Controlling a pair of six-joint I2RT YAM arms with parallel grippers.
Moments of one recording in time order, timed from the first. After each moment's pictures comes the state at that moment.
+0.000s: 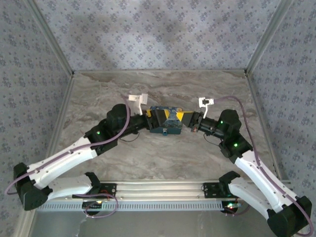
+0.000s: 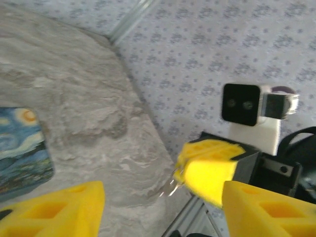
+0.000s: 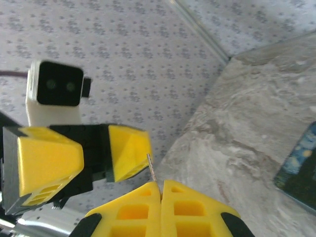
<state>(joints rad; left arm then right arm) -0.94 1.06 0.98 -0.11 0.06 -0.86 0.47 0.80 0.68 0.08 -0.59 0.77</state>
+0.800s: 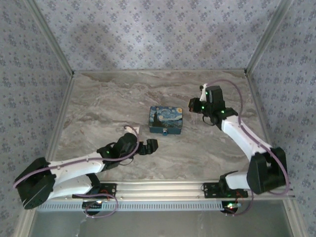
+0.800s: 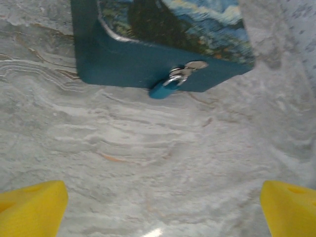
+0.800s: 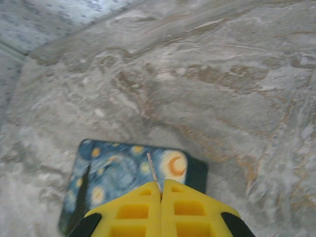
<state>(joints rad) -0.97 1.12 0.40 0.11 -0.12 -0.84 0.29 1.37 0.98 -0.24 -0.20 0.47</state>
